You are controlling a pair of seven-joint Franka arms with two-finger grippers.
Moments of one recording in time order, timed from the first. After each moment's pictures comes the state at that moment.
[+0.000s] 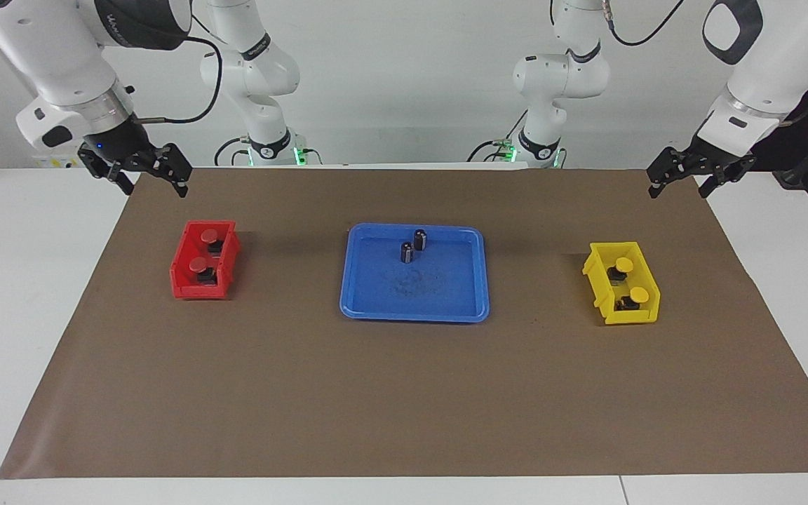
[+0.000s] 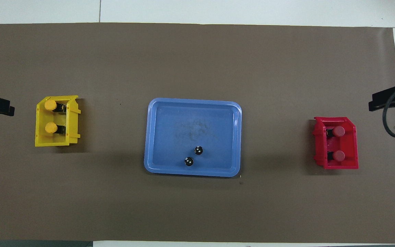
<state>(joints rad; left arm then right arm) -0.15 -0.06 0.13 -1.68 0.01 1.59 0.08 -0.07 -0.03 0.00 -1.61 0.00 1.54 0.01</state>
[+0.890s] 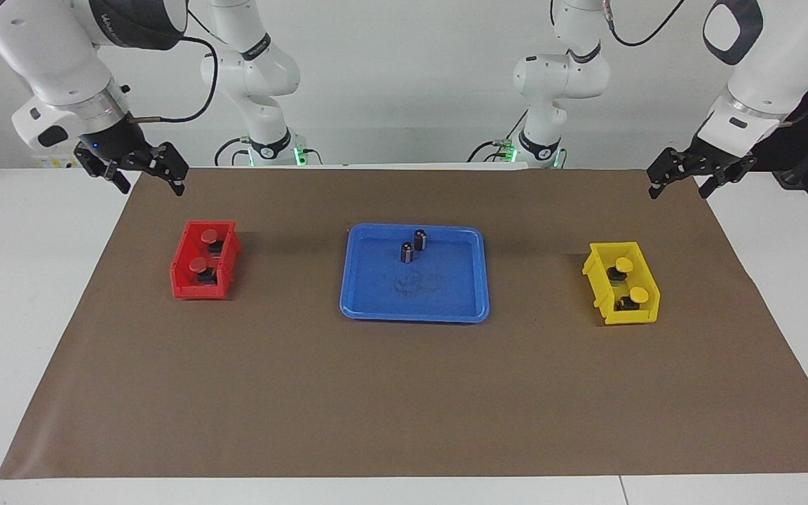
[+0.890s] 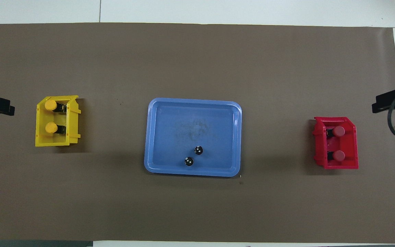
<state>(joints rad) -0.15 -0.06 0.13 -1.68 0.01 1.59 0.08 -0.08 -0.03 -0.01 -1.62 0.00 1.53 -0.03</state>
